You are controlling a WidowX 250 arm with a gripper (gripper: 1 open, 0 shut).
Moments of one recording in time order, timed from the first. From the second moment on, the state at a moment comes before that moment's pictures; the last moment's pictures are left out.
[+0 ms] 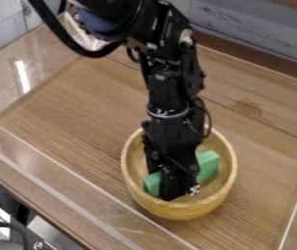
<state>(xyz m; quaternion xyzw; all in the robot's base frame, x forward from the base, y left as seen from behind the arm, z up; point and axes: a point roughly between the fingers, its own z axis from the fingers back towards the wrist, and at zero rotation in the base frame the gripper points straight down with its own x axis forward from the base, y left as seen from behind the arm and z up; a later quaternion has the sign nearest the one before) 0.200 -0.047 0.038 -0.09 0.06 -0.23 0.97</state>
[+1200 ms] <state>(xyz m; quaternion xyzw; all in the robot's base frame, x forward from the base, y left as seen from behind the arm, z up) 0.191 -0.039 0.058 -0.11 0.08 -0.20 0.97</state>
